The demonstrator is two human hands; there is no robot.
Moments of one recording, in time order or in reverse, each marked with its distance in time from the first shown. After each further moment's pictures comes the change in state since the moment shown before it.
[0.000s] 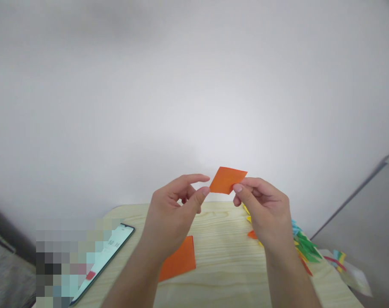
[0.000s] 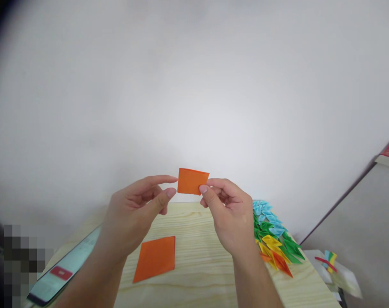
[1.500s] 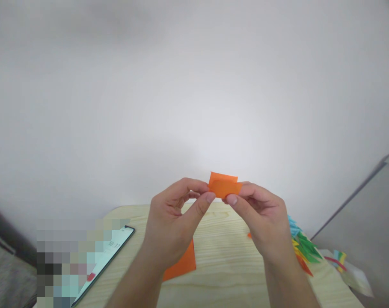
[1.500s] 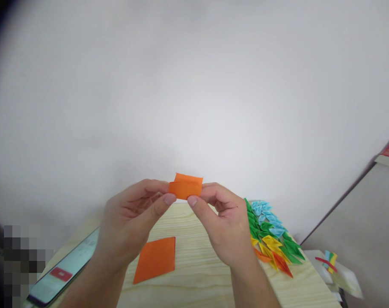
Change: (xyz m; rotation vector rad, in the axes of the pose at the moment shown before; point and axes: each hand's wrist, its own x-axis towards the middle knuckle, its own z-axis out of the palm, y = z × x) left_hand -0.005 0.008 0.003 -0.229 -0.033 0.078; right_hand -0.006 -0.015 0.007 0.068 -0.169 -0.021
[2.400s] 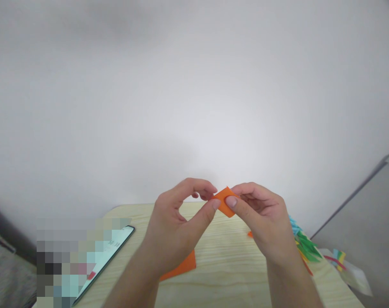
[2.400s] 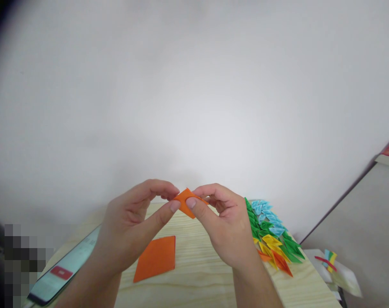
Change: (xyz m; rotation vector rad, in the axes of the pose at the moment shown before) left_hand -0.006 -0.003 -0.002 0.189 -0.073 0.154; right_hand -0.002 0.000 -0.003 0.034 -0.020 0.097
